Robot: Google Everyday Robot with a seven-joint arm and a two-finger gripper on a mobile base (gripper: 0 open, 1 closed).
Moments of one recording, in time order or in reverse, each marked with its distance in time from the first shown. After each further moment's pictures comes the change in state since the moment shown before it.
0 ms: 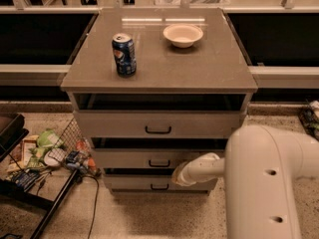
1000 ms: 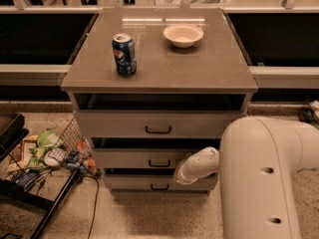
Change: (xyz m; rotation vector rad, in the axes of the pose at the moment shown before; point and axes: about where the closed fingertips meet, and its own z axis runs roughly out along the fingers) arm -0.010 -0.001 -0.030 -0.035 0.071 -0.014
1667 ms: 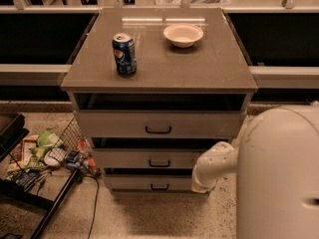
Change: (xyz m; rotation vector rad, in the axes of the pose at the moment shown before) arm 0.040 0.044 -0.107 -0.088 0.203 0.042
